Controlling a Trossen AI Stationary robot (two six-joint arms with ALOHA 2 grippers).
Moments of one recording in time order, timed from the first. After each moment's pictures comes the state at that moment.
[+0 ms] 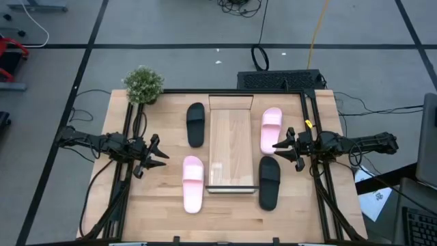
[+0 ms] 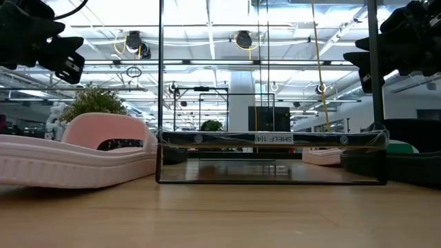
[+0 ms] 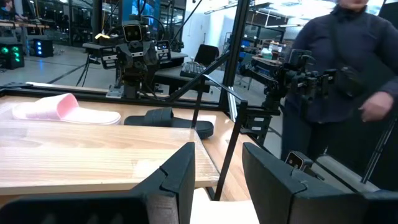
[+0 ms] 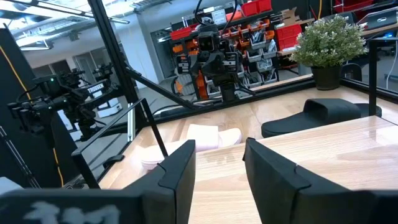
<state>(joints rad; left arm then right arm) -0.24 0.03 0.01 0.06 0.08 -0.18 0.11 0.09 0.02 0.12 0.03 0.28</state>
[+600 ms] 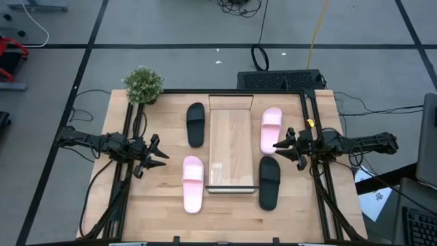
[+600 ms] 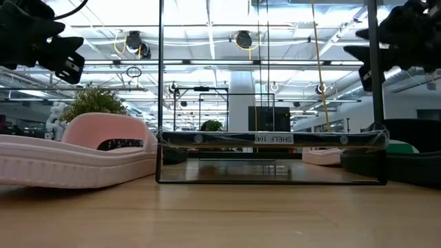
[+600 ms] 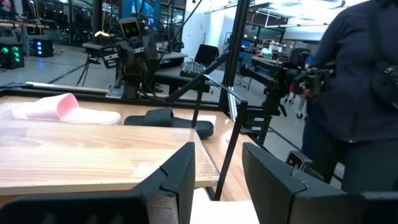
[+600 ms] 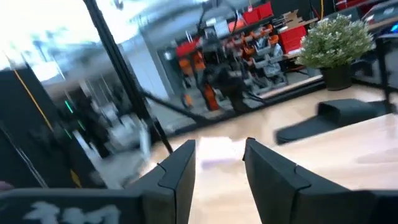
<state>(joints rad) -0.24 0.03 0.01 0.06 0.08 -0.18 0.11 0.09 0.02 0.19 0.02 0.42</state>
